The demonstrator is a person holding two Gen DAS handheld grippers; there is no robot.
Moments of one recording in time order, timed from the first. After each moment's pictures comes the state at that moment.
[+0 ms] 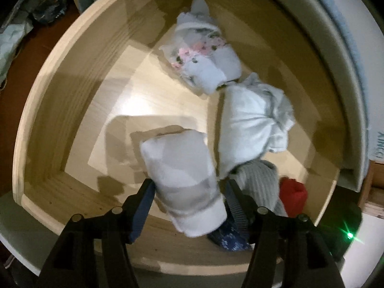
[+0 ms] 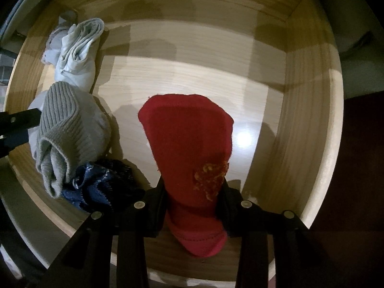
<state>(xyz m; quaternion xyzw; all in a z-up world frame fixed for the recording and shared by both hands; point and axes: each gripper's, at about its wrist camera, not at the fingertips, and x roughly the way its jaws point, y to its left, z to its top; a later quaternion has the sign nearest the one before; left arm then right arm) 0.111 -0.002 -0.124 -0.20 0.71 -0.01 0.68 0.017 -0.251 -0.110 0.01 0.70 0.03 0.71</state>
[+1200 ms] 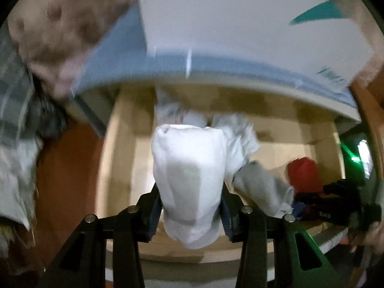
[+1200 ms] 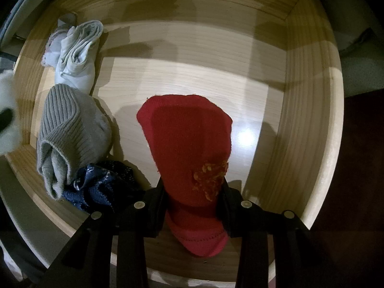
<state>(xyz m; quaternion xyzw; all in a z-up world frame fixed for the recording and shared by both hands) 0.075 -0.030 -0.026 0.04 0.53 -0.10 0.84 0.018 -0.255 -0.109 0.01 0.70 0.03 0.71</state>
